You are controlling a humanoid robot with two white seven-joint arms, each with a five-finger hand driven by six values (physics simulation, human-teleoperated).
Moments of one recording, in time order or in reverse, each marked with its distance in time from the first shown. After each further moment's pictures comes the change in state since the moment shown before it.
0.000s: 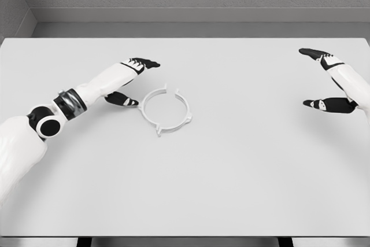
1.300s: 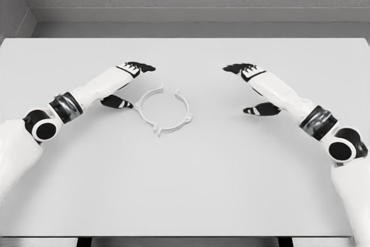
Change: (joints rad) left arm 0.015 0.022 0.001 0.003 0.002 0.000 0.000; right arm -0.120 0.197 0.159 0.046 0.308 -0.001 -0.002
